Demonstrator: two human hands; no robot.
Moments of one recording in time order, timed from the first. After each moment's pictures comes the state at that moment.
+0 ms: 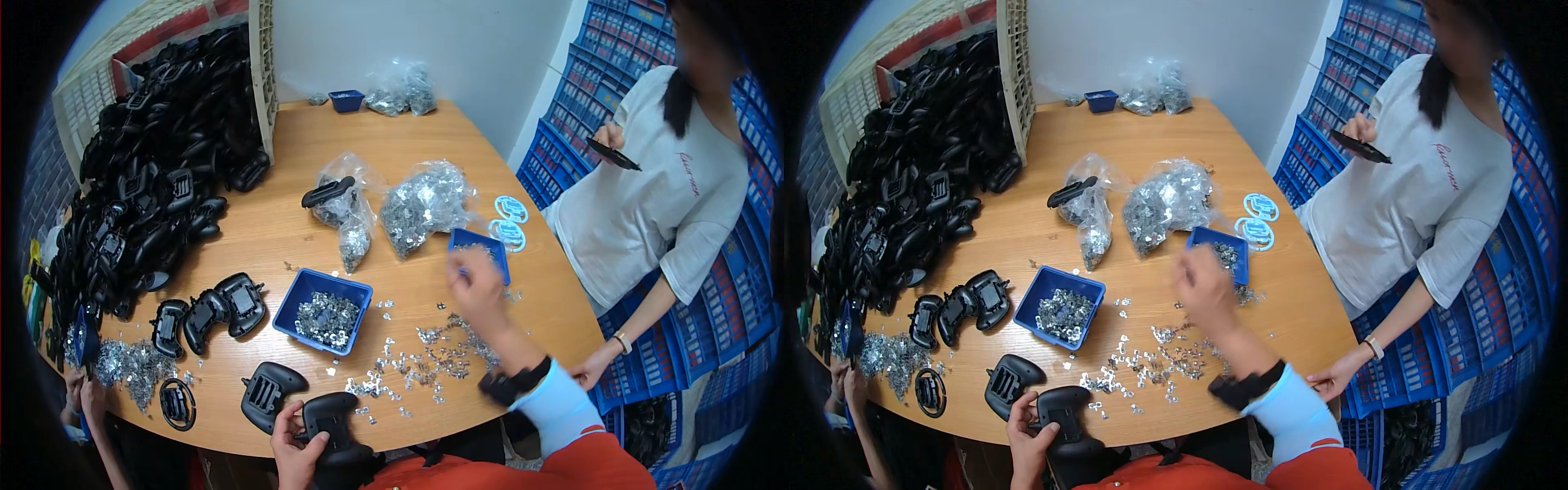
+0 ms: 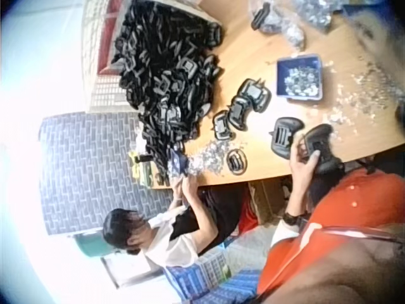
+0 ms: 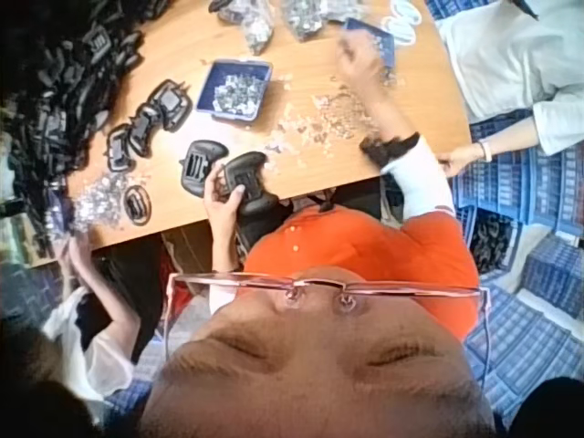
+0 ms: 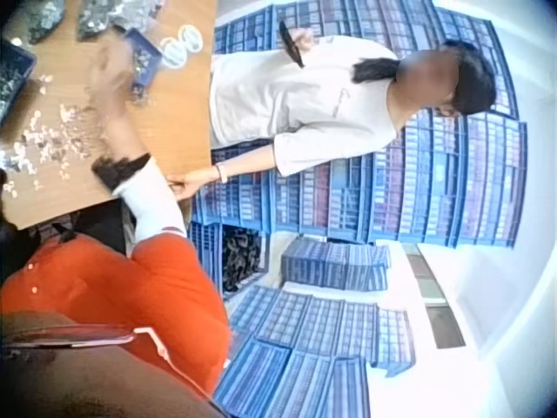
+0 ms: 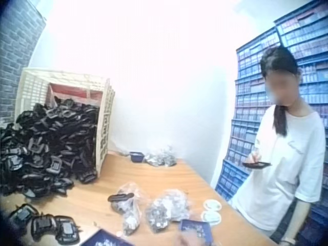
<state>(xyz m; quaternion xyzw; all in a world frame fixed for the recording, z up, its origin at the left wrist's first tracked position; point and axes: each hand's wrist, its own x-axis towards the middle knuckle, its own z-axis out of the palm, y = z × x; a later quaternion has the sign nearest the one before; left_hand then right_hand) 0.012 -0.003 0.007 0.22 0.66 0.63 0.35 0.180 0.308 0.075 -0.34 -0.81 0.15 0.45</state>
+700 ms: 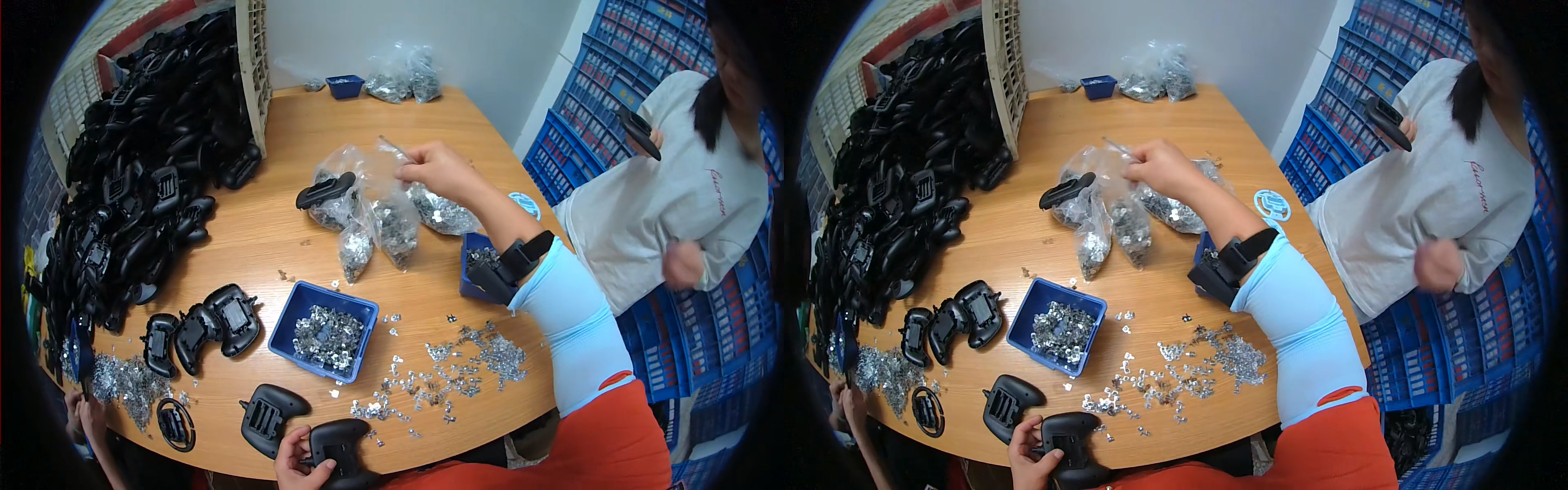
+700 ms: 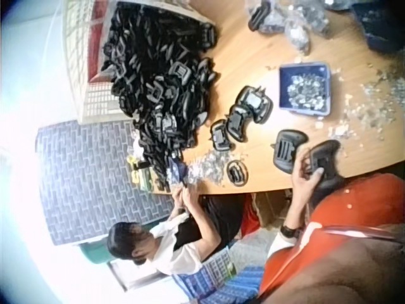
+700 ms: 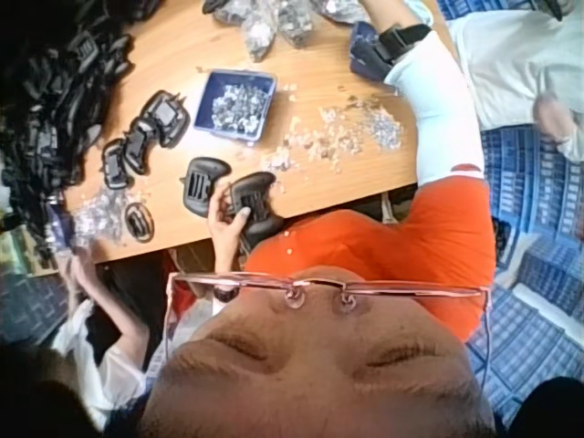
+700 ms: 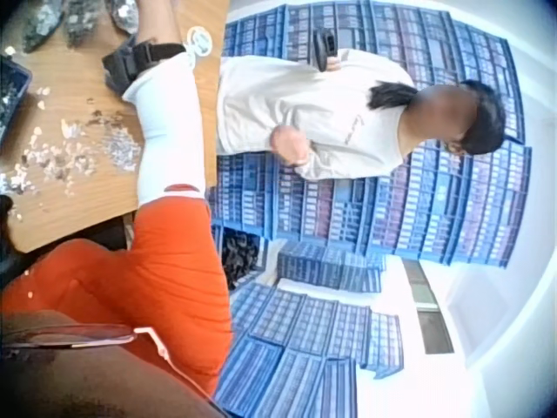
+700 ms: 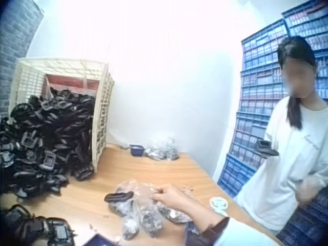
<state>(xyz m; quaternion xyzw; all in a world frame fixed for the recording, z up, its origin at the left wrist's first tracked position) -0.012 0.001 -0.005 0.26 0.63 0.60 0.42 0.065 0.481 0.141 -0.29 -0.86 0.34 0.25</state>
